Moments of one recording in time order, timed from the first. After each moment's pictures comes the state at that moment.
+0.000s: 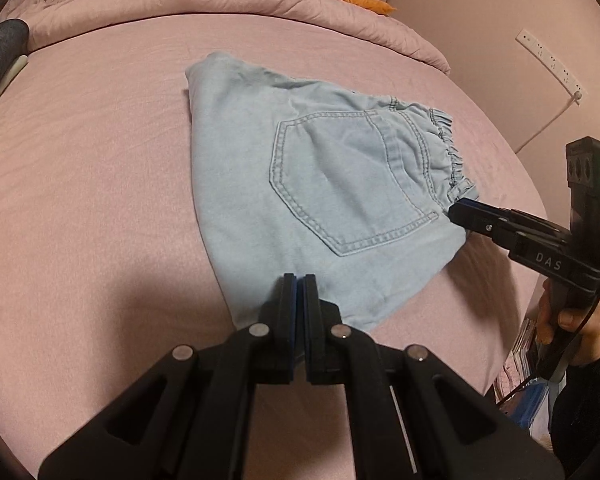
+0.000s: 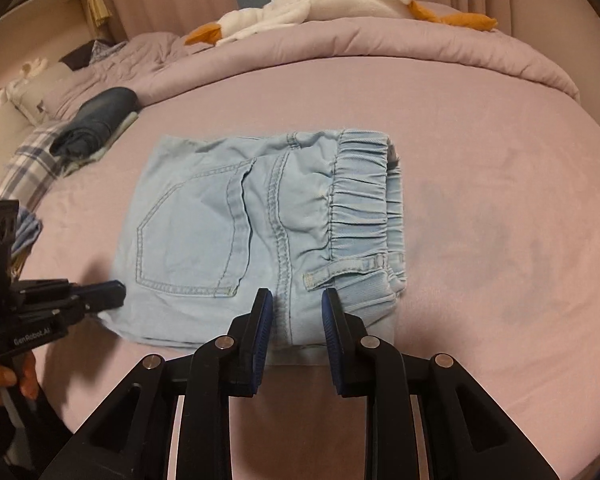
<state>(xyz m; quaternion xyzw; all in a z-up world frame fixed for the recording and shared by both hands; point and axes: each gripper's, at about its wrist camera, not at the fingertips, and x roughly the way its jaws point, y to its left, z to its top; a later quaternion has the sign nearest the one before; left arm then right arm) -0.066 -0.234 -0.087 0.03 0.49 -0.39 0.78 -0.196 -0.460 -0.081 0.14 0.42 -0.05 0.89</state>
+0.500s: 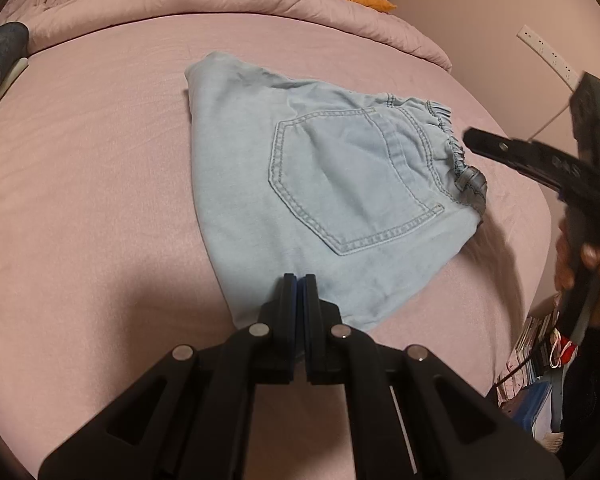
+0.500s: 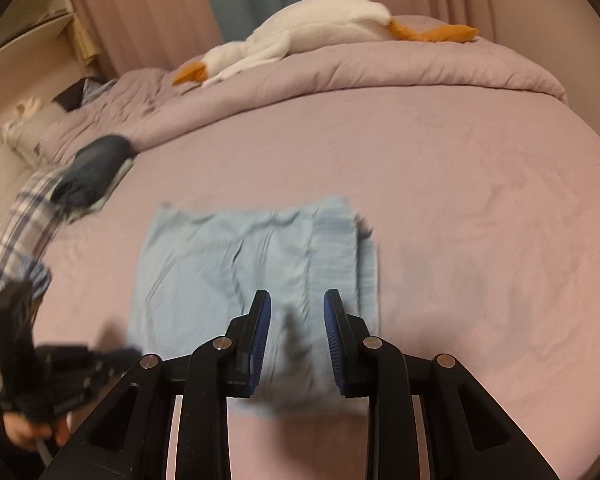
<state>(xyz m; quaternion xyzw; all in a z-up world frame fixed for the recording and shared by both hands) -0.065 -0.233 -0.087 0.04 0.49 -0.39 0.78 -0.182 -0.488 -0.050 0.17 0.38 -0.07 0.91</state>
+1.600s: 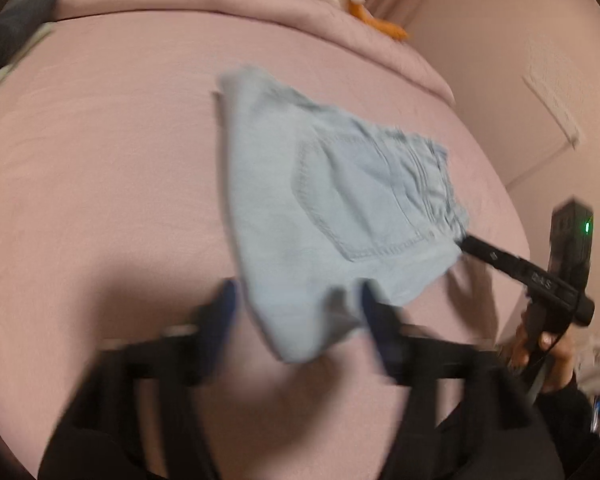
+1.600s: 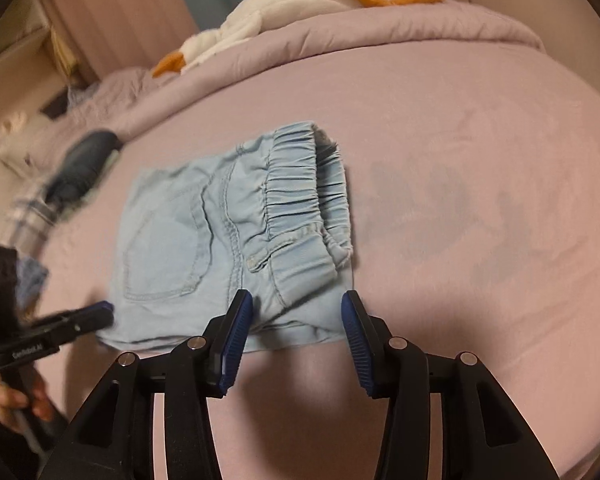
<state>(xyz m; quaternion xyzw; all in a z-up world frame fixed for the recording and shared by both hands) -0.059 -0.194 -0.078 -0.05 0.49 -0.37 0.79 -0.224 -0.494 -0.086 0.24 0.39 -0.07 0.88</state>
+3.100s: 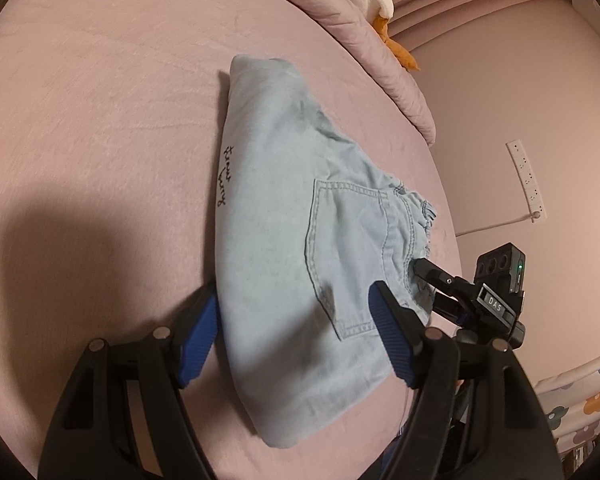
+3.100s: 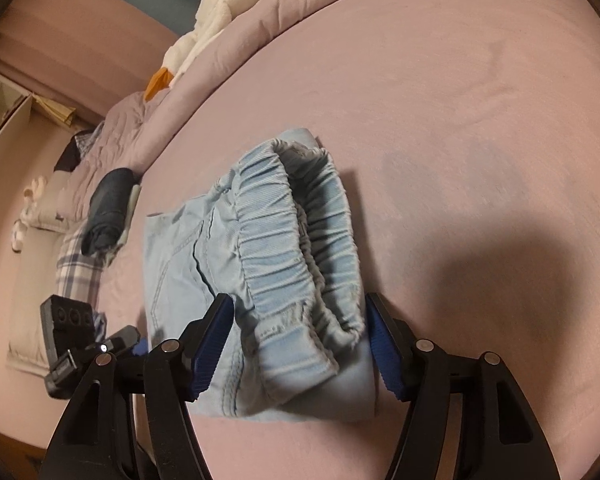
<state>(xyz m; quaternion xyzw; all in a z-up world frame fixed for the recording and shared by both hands) -0.009 -0.195 -0.098 -0.20 0.56 -0.41 0.69 -0.184 -0.533 -0.103 0.37 0.42 -0.01 0.83</state>
